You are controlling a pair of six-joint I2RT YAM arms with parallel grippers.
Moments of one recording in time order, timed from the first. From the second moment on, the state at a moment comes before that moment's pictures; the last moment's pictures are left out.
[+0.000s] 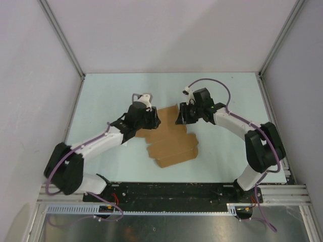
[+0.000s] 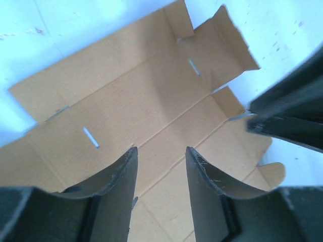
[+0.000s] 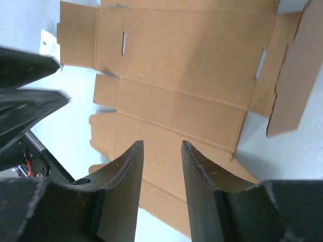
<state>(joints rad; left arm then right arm) -0.61 1.45 0.87 -0.05 -0.02 -0.42 0.49 1.63 1.12 -0.28 -0.42 0.35</state>
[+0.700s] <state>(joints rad) -0.36 0.94 0.57 -0.22 -0.27 -0.63 0.54 2.04 1.38 -0.31 -0.28 0.23</state>
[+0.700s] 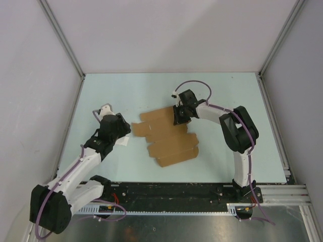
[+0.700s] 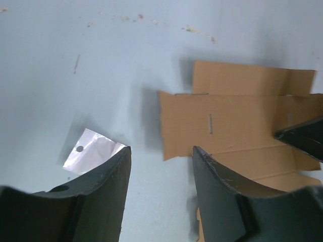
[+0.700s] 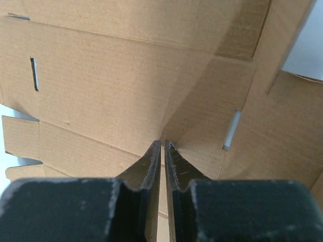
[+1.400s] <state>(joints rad) -0.28 1.10 0.57 -0.24 -0.30 -0.65 0.55 2.04 1.40 -0.35 -0.19 0.24</state>
